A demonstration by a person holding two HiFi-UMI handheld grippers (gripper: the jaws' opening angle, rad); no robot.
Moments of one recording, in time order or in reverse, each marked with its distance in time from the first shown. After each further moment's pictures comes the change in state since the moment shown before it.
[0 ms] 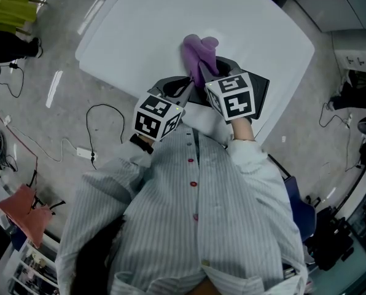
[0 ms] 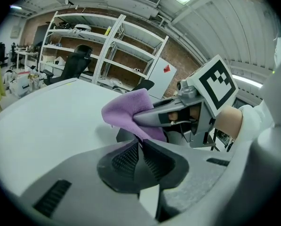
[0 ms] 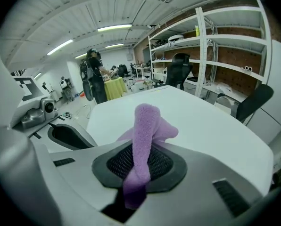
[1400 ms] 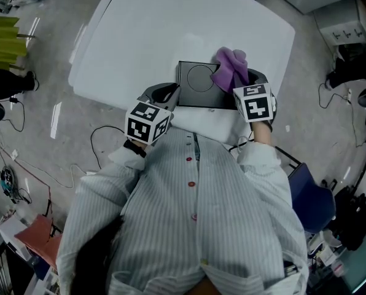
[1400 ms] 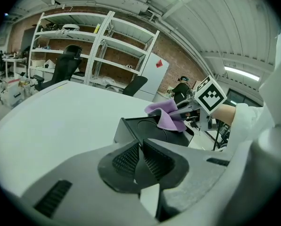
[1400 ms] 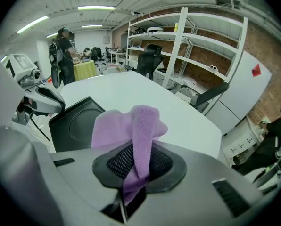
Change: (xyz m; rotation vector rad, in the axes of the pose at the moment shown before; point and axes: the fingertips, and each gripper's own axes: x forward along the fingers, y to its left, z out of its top) left arm 0.002 -0.001 -0.002 0.099 0.053 -0.047; right arm -0.086 -0.107 -0.088 0.064 0.168 -0.362
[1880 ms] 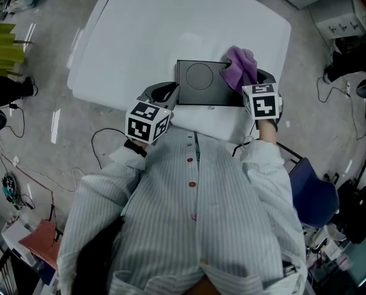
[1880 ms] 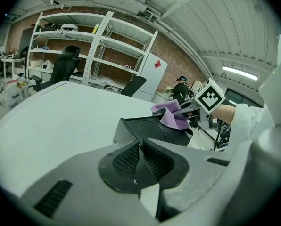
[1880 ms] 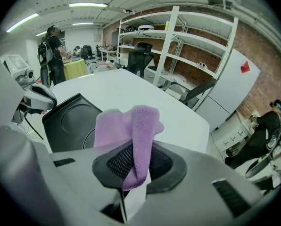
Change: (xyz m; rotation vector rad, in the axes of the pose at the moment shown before) left arm 0.001 -0.003 0.000 0.011 -0.004 -0.014; right arm -0.015 -0.033 -0.022 0.061 0.025 -0.097
